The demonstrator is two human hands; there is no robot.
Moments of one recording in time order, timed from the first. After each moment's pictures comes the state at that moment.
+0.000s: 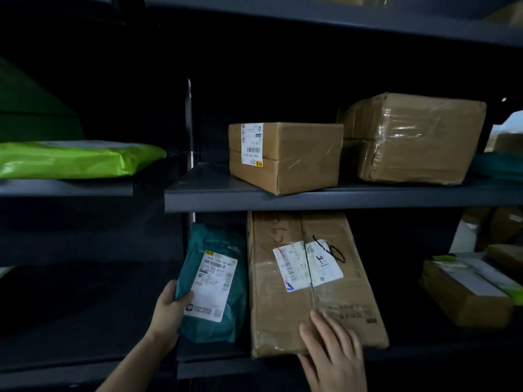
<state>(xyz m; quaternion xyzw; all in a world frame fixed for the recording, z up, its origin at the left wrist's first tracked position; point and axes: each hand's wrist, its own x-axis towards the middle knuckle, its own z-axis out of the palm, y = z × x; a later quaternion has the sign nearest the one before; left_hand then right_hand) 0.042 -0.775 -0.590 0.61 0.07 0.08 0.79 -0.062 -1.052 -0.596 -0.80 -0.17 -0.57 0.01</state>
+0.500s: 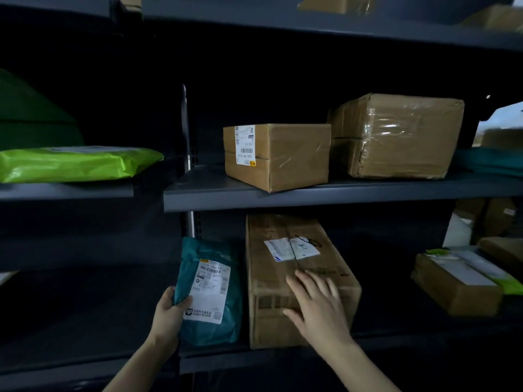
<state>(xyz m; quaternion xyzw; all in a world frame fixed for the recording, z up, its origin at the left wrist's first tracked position) 0.022 -0.777 -0.587 0.61 0.08 0.09 0.78 -0.029 -1.050 -0.552 -0.93 -0.12 -0.35 -0.01</state>
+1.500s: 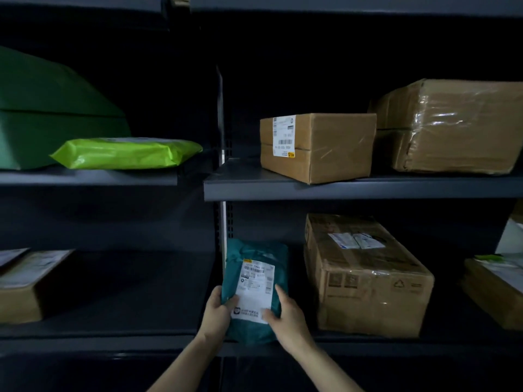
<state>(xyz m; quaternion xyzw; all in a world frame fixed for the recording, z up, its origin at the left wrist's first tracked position) 0.007 -0.798 -0.604 0.63 0.07 0.05 0.77 0.001 -0.951 -0.597 -0.90 -0.04 0.00 0.44</state>
